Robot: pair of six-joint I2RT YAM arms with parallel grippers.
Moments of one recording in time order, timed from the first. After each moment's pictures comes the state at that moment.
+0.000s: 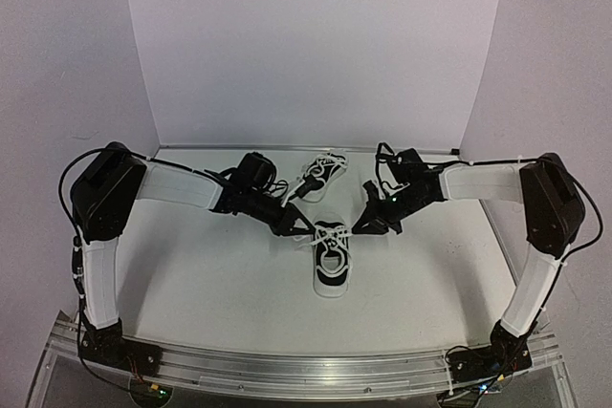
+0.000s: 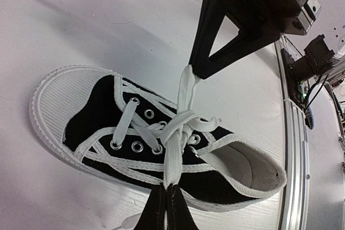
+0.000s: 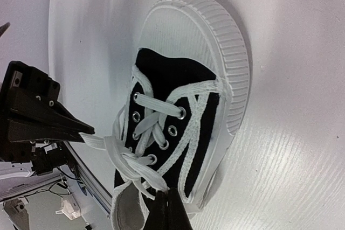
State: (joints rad) left arm -0.73 2.03 1.31 -0.02 0.72 0.00; right arm 0.50 1.83 1.19 -0.40 -0.60 0.58
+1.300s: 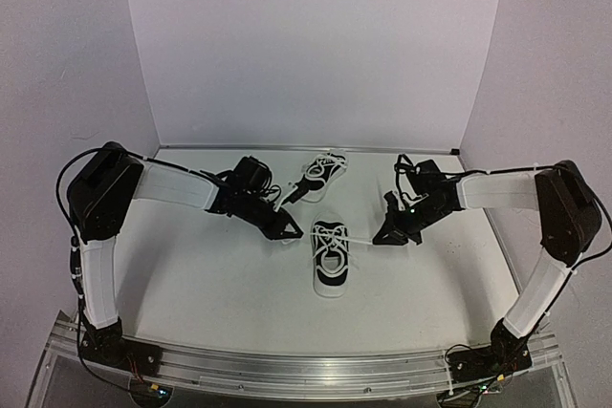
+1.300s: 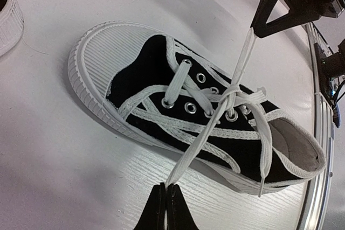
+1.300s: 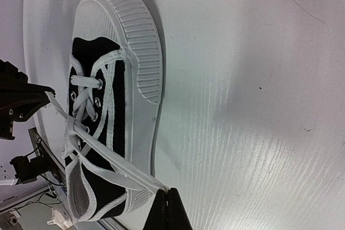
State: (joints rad) left arm -0.71 2.01 1.27 -0.11 0.58 0.04; right arm 0.43 1.73 1.03 -0.42 -0.53 0.54
